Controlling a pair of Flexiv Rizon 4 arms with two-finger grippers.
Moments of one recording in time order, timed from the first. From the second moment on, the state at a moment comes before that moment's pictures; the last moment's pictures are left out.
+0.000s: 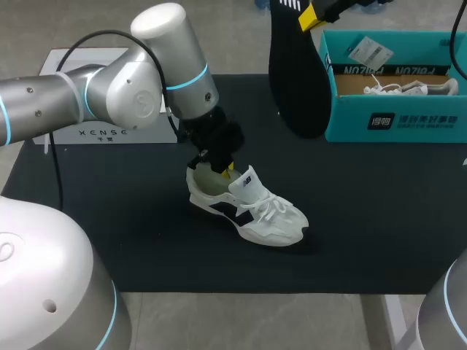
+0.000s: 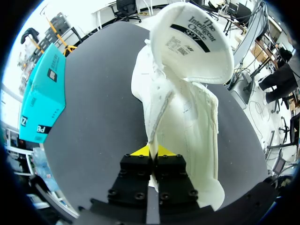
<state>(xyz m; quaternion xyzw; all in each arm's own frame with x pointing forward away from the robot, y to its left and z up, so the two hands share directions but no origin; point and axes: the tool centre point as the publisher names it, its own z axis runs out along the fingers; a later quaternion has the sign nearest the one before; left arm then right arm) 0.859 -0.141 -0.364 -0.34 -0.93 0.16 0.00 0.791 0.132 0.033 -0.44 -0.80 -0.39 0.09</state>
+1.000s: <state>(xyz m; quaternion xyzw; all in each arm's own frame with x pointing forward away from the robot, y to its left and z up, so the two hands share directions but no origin) 0.827 -0.196 -0.336 -0.71 -0.70 0.11 0.06 0.792 0.132 0.032 -0.44 -0.80 -0.39 0.09</state>
